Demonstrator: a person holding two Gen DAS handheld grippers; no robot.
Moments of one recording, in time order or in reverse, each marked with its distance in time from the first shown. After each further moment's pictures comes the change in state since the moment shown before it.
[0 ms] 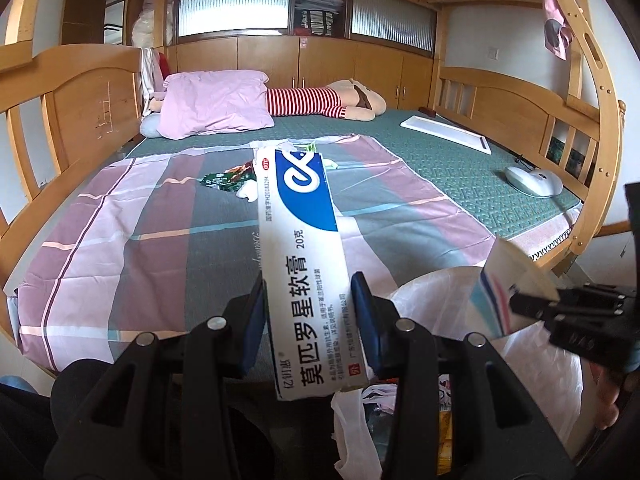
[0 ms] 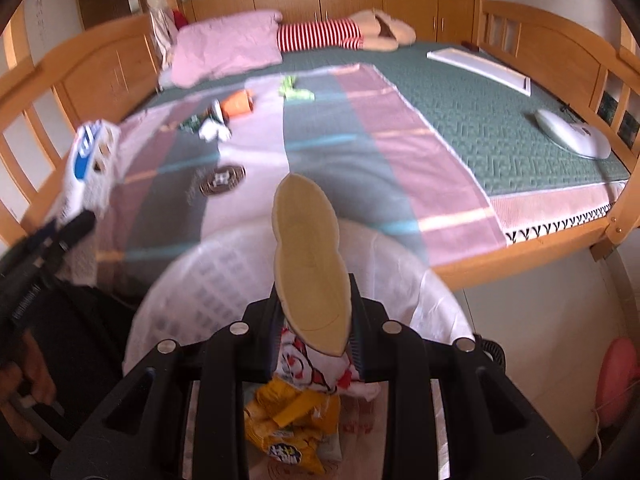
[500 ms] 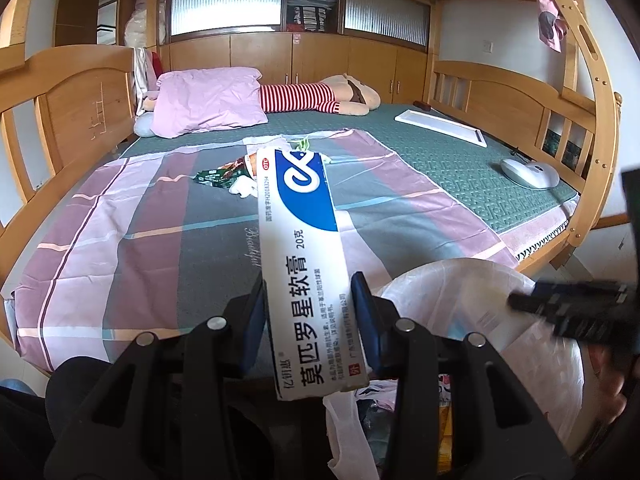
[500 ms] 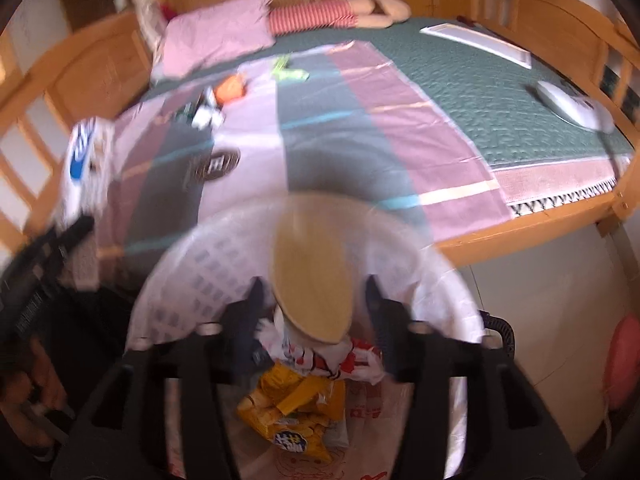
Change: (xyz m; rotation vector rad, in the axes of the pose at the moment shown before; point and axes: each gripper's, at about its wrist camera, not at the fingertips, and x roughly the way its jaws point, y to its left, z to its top) left arm 0.003 -0.006 -0.002 0.019 0.015 -0.017; right arm -0.013 -0.024 0.003 0.112 -0.015 0.054
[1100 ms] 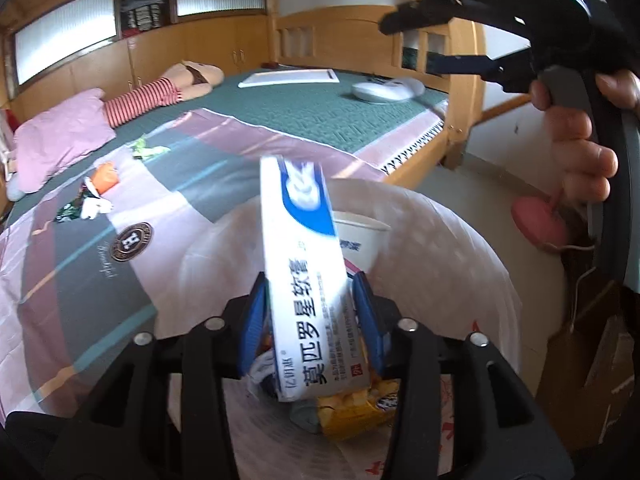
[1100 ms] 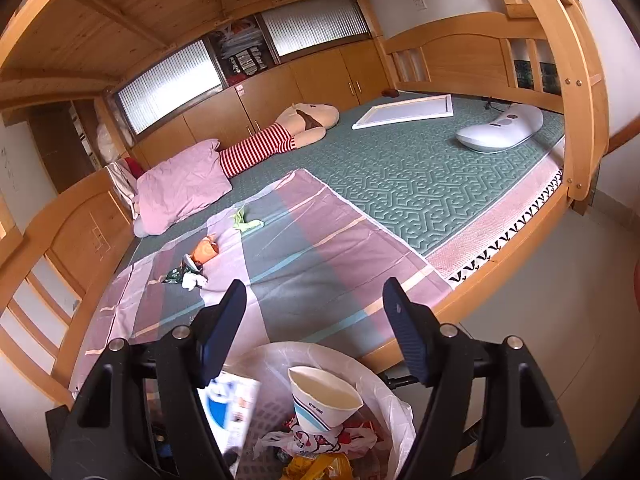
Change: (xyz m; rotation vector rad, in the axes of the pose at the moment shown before) left arm 0.000 -0.091 -0.045 0.383 0.098 -0.405; right arm -0.079 -0.058 0.024 0.261 -0.370 -0.019
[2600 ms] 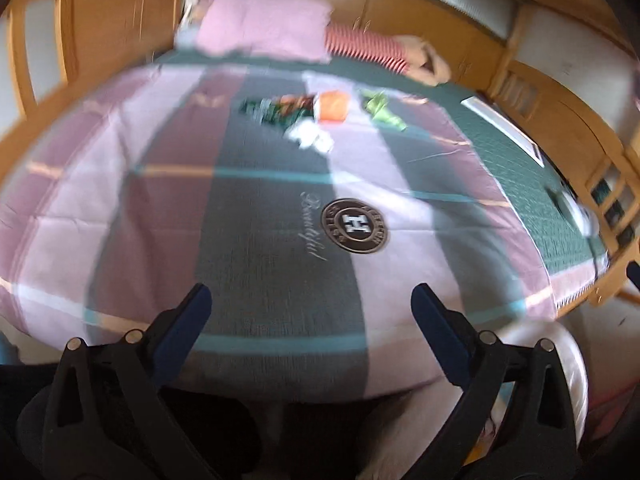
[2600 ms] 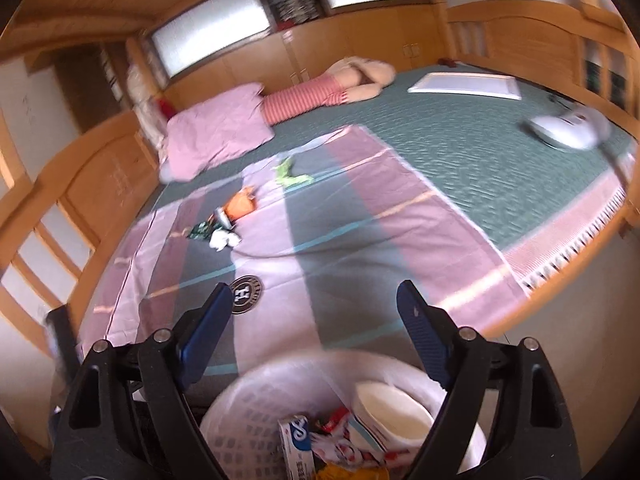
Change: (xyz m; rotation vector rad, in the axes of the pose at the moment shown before) left arm 0.026 0.235 0.000 -0.726 0.101 0.402; right arm 0.102 0.087 0.017 -0.179 0.205 0.133
